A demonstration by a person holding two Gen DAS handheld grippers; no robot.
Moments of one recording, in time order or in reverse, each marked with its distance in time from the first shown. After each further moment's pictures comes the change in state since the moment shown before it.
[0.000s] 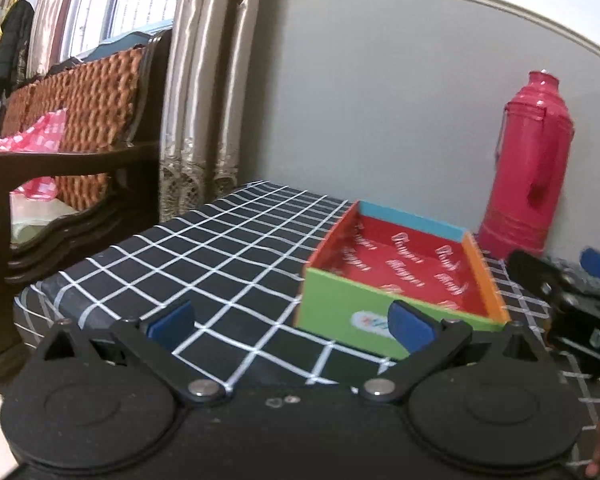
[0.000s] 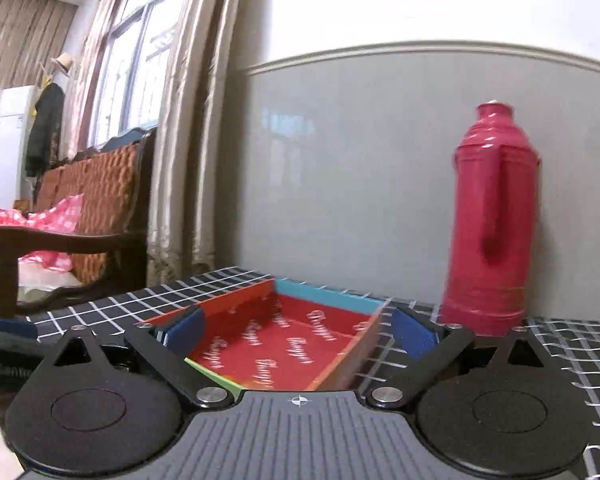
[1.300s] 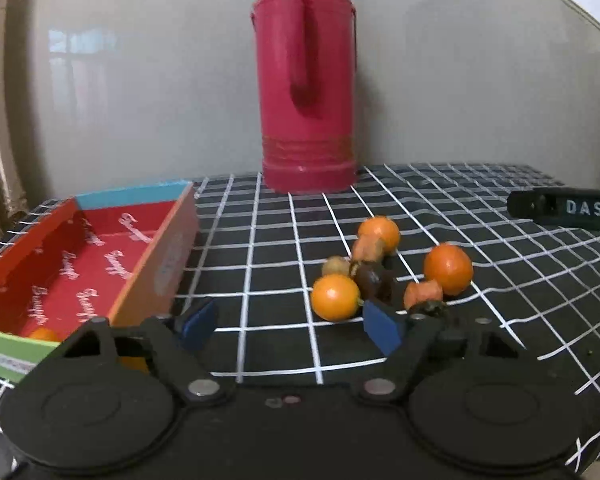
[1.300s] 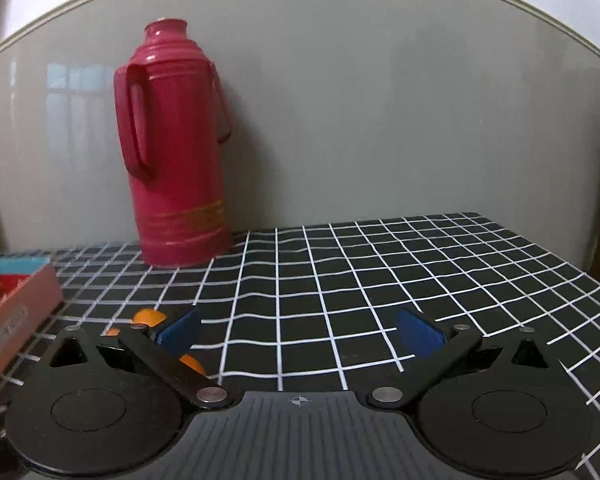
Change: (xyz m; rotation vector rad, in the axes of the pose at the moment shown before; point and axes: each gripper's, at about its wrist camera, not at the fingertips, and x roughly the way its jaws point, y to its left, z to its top) left arm 0.048 -0.218 -0.042 0.365 0.120 -0.338; right arm -0.056 -0.231 -0.020 0.230 0.236 -0.548
